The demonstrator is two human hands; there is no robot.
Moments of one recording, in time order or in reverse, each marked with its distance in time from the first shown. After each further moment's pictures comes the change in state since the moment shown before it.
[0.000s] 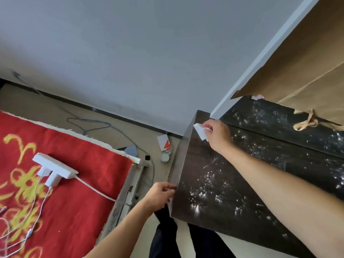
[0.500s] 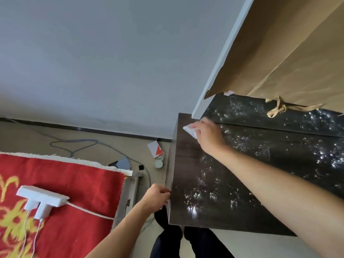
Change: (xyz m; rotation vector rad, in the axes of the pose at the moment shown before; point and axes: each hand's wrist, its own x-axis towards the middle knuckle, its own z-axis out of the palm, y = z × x) left_hand 0.012 0.023 -0.008 0.243 -0.092 -0.046; right_hand -0.022 0.000 -0.023 -0.085 0.046 -0.071
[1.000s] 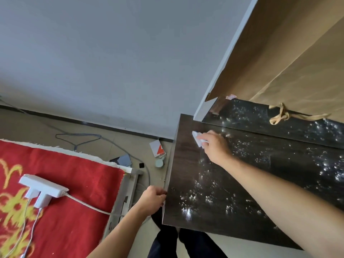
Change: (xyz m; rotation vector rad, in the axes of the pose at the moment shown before) left_hand -0.009 -0.002 0.009 0.010 0.083 -0.009; right_hand -0.014 0.045 0.016 0.048 -0.076 0.082
